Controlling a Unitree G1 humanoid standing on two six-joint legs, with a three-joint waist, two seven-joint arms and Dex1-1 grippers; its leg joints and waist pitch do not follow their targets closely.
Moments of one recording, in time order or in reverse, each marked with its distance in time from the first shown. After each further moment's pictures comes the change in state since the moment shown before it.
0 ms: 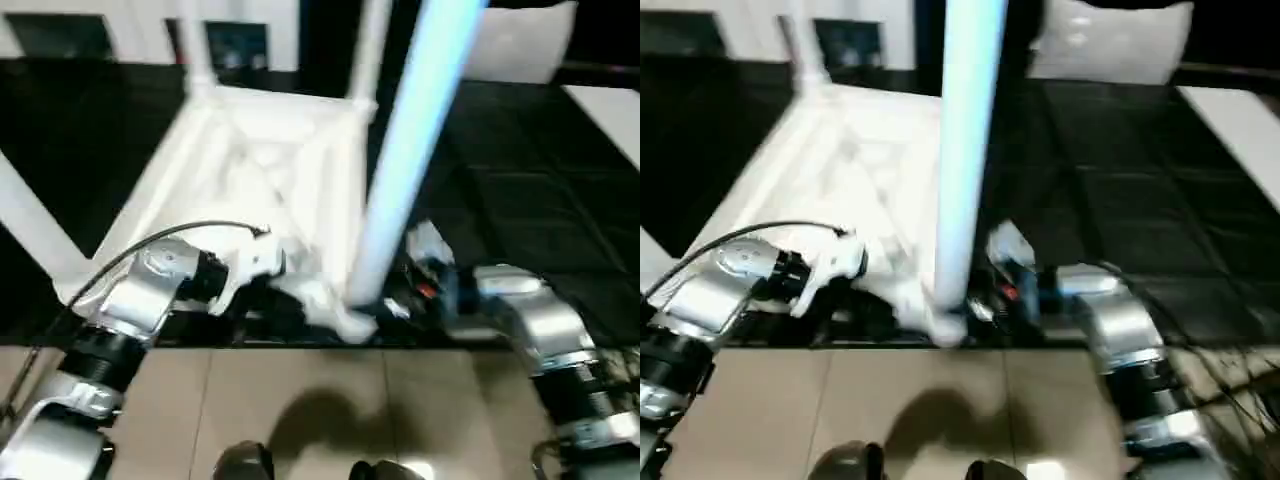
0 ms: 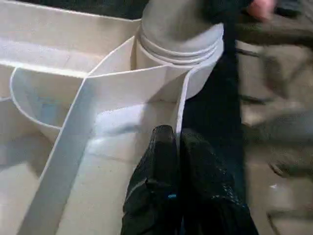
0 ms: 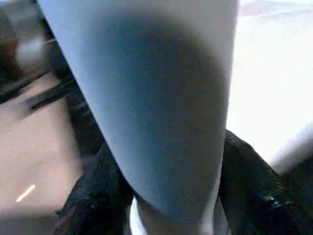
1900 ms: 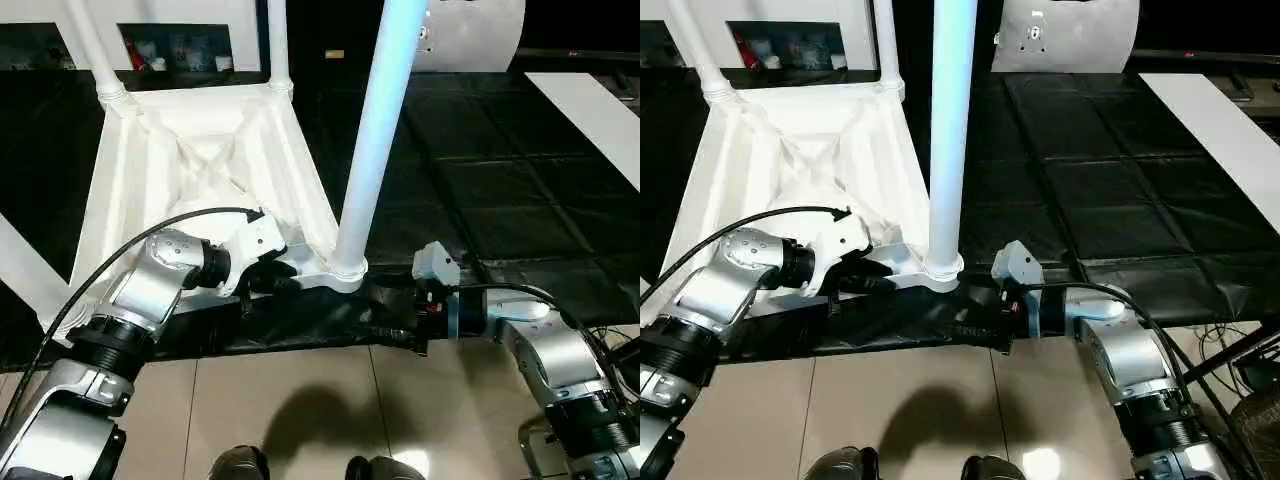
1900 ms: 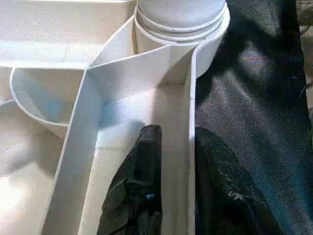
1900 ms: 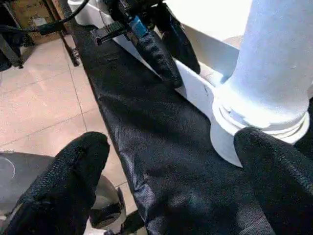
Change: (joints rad) left arm -0.011 0.091 -0.041 -0.005 0.027 -0.046 0.017; right arm 0.149 -0.235 0.124 -0.110 0.043 -0.172 0.277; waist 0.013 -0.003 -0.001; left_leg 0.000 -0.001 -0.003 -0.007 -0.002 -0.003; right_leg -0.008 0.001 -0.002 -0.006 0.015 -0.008
